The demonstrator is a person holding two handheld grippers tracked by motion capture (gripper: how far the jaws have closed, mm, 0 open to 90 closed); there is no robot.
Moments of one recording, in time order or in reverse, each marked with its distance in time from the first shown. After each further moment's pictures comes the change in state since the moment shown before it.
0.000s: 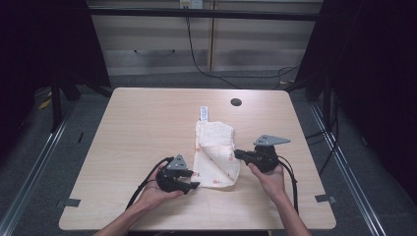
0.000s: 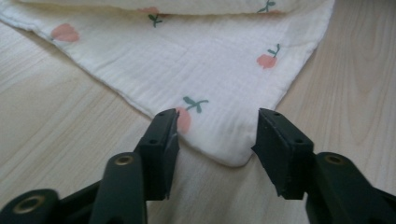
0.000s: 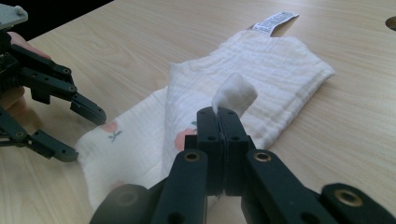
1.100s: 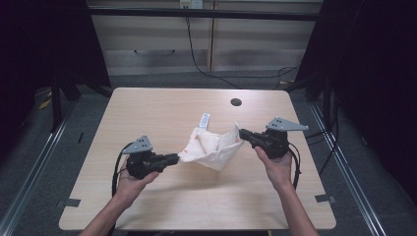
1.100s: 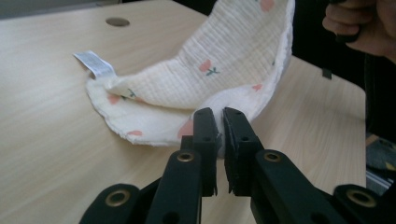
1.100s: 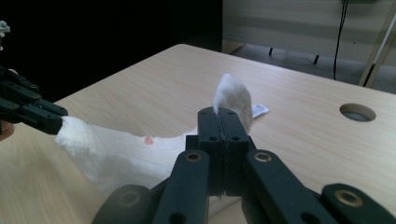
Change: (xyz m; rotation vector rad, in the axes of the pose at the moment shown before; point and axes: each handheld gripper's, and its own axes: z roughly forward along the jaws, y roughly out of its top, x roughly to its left) left arm 0.027 0.018 -0.104 -0.341 0.019 -0.168; right arm 0.011 0.059 -0.042 -0.203 -0.028 -0.019
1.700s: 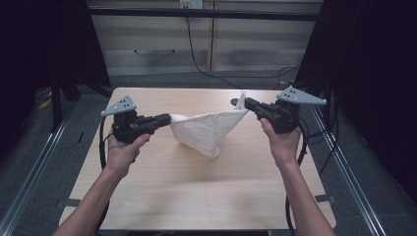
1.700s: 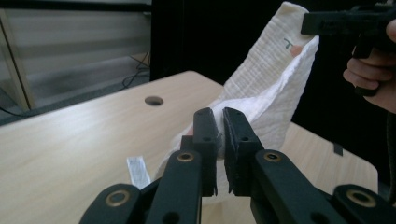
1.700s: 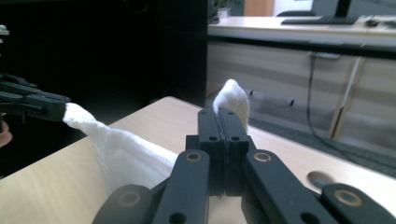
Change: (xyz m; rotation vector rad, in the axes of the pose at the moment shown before) left arm 0.014 0.096 -0.029 -0.157 0.076 0.009; right arm 0.006 0.083 -0.020 -0.149 -0.078 -0.042
